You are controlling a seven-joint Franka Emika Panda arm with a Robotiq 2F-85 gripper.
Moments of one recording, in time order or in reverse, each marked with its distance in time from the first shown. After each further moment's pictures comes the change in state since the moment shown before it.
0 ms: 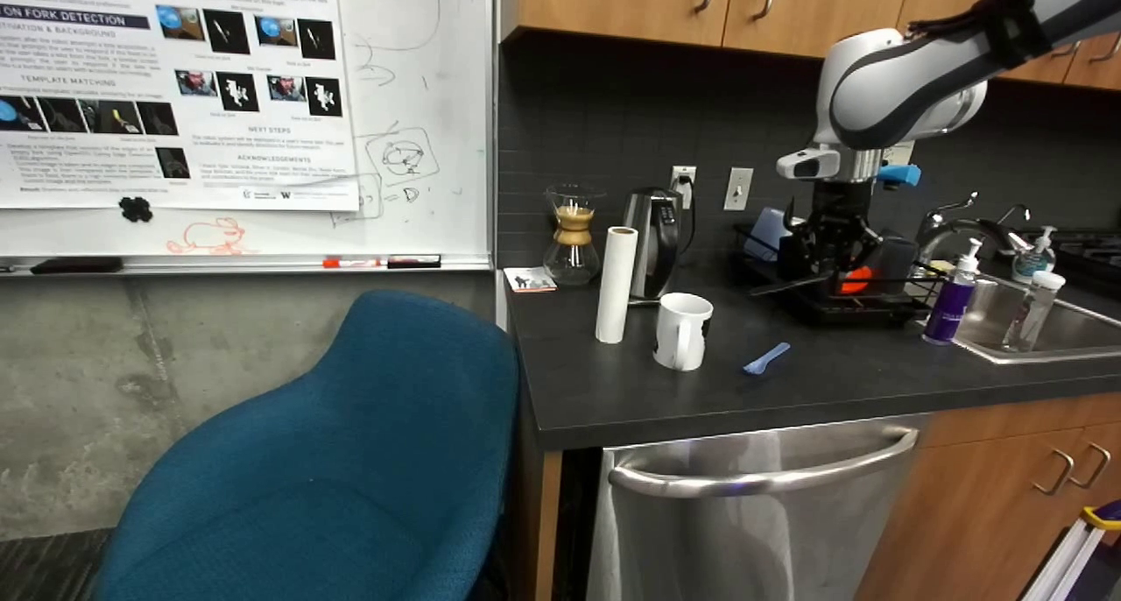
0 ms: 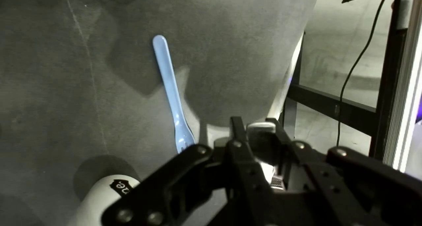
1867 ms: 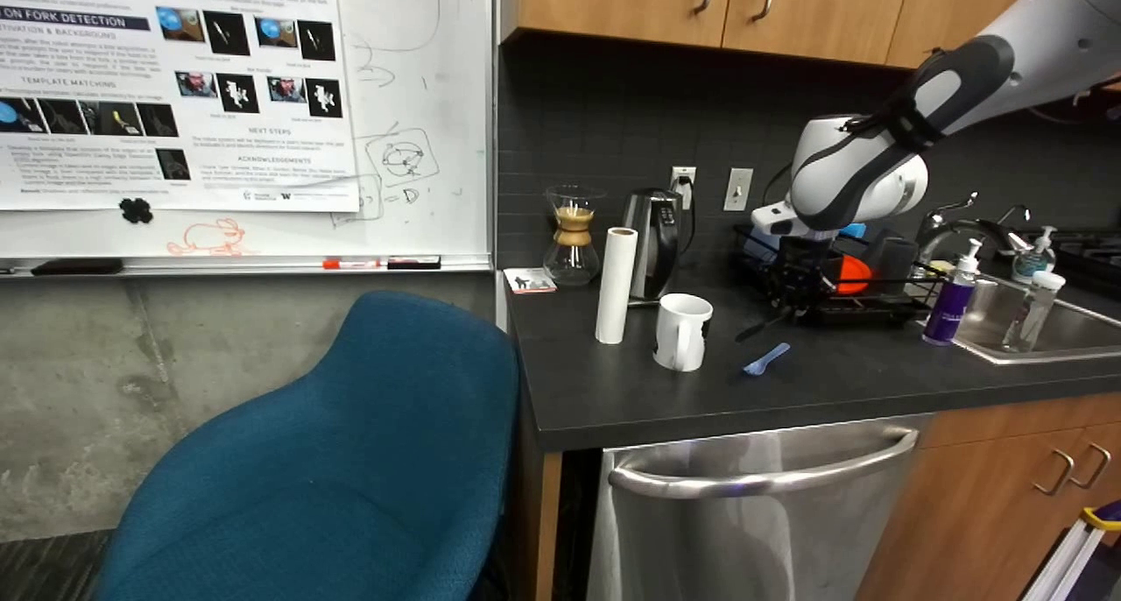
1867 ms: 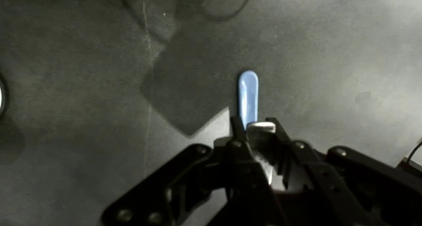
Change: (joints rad) arm -0.059 0.297 -0.011 0.018 0.067 0.423 -0.252
